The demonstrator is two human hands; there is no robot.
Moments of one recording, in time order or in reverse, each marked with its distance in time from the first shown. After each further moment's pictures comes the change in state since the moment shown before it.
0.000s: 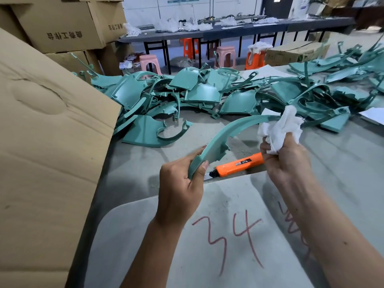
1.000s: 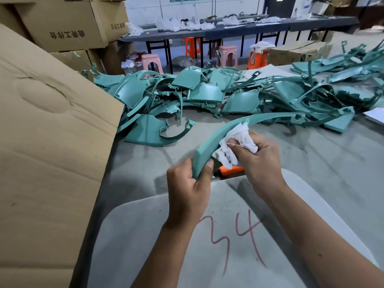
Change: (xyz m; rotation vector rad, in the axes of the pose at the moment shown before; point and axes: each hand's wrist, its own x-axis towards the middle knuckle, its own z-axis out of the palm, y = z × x) left_hand -0.009 0.006 0.013 -0.095 0.079 -0.324; right_hand -0.026 0.038 0.003 -0.715 -0.475 -0.327
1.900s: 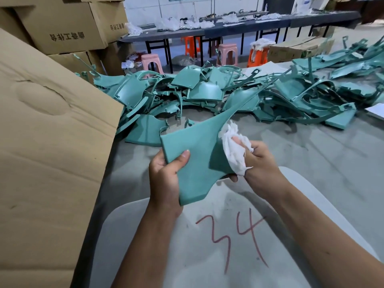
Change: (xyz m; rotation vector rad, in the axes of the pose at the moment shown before) left_hand 0.025 -0.011 -0.019 -0.806 -0.043 -0.661; right_hand -0.009 -0.010 -0.001 0.142 -0.253 0.119
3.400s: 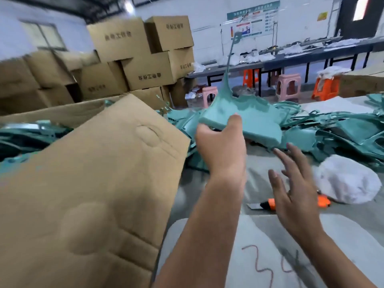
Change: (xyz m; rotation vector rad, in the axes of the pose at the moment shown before) left_hand -0.012 0.125 0.111 0.098 0.394 0.295; right_hand -0.002 -0.016 0.023 -0.610 0.257 -0.454
